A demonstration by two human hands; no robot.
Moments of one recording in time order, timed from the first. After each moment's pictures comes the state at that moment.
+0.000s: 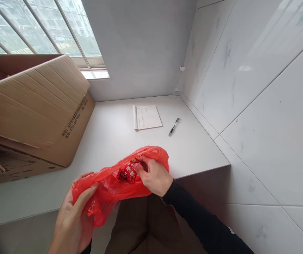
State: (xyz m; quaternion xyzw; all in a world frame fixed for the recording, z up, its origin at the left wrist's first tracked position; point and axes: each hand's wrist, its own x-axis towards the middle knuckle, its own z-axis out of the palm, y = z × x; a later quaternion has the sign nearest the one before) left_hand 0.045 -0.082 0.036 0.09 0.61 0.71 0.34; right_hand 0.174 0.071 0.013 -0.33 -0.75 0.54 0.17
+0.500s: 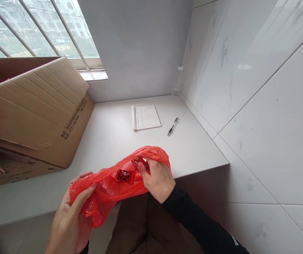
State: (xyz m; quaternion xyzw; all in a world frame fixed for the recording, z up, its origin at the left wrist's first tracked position) left_hand 0.046 -0.081 0.041 0.09 0.62 0.70 0.34; right_hand 0.185 0.065 0.014 -0.37 -0.80 0.41 0.23
